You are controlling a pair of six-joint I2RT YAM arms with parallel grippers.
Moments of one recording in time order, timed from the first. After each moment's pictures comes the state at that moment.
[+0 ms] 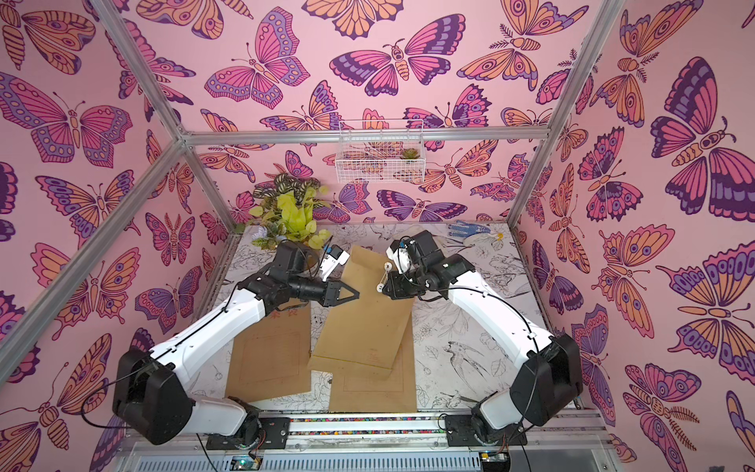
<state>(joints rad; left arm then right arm) -0.47 1.41 1.13 -0.45 0.84 -0.23 0.54 1.47 1.34 -0.80 -0.40 0.37</state>
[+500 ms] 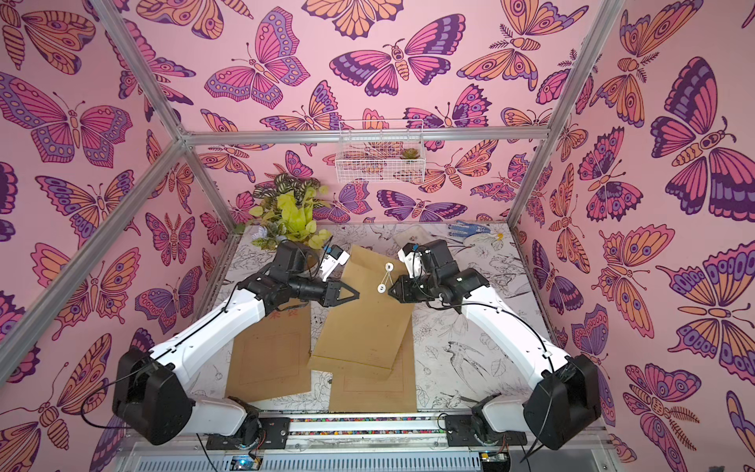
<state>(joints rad) -0.47 1.41 1.13 -0.45 0.84 -0.23 0.49 1.35 1.17 -0.64 -0.44 0.44</state>
